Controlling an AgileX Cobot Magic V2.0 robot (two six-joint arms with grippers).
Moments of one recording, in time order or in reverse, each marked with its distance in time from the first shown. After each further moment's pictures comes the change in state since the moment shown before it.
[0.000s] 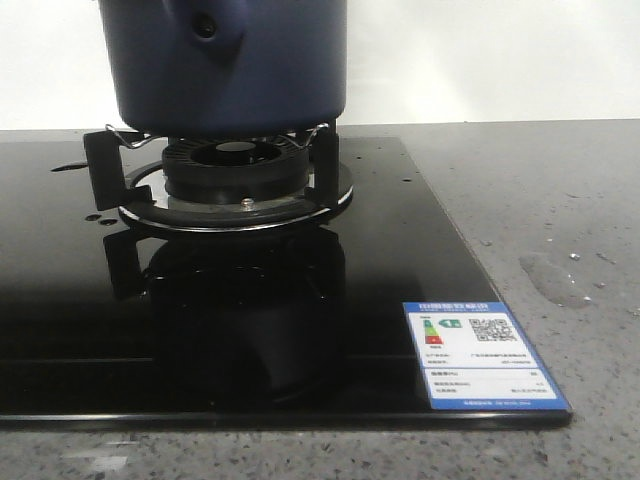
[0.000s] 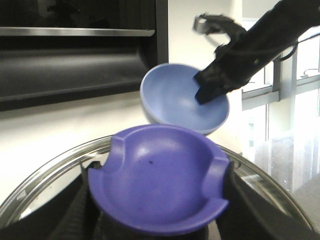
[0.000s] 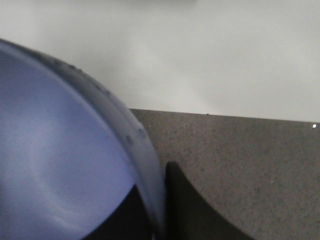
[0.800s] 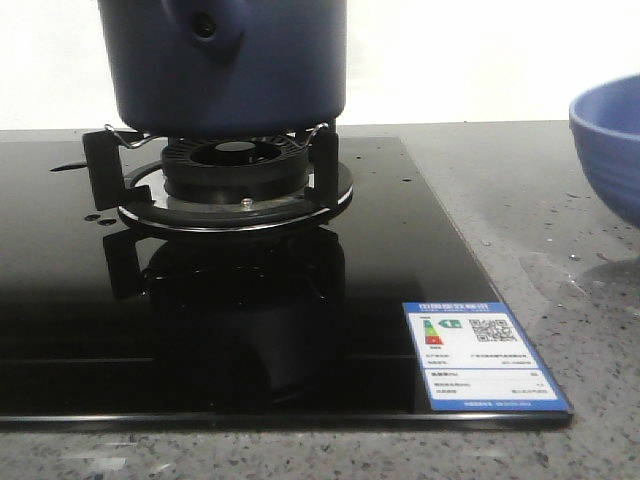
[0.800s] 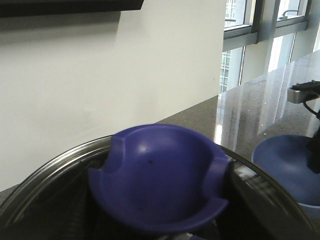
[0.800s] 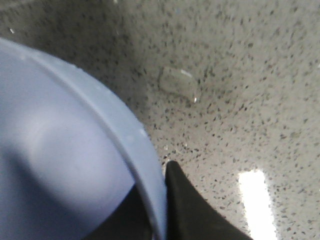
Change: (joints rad) left arm -0.083 0.266 -0.038 0.000 0.000 0.002; right arm -0.469 -0.492 1.265 0.301 -0.164 -0.145
